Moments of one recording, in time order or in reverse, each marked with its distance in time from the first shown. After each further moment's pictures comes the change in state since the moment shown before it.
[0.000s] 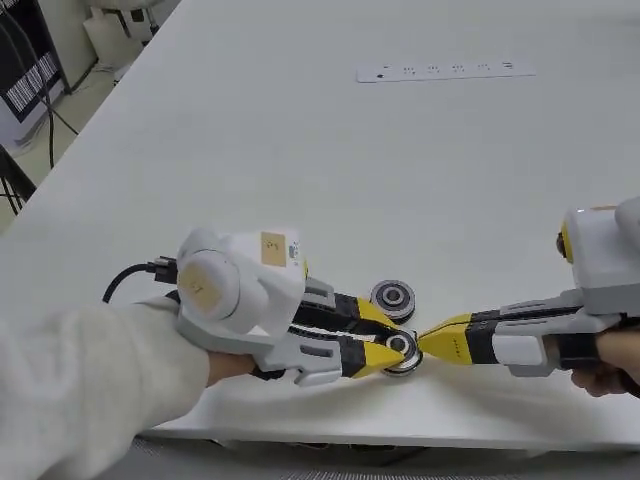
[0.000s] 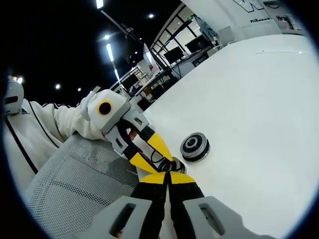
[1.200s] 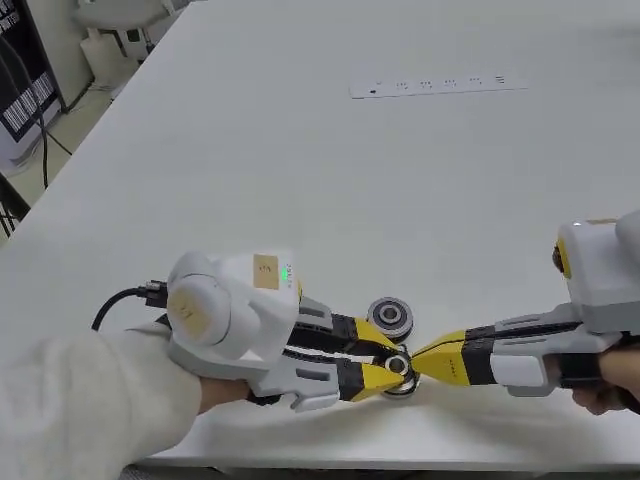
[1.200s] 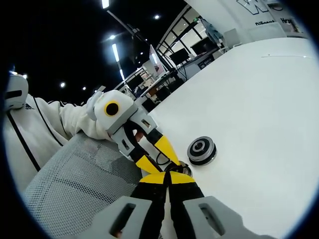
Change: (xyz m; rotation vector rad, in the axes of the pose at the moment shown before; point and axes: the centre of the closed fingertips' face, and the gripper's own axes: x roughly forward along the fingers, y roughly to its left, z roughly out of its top) left arm 0.001 -0.001 0.001 -0.002 -0.007 -0.011; right arm 0.002 0.009 0.004 -0.032 -0.013 0.039
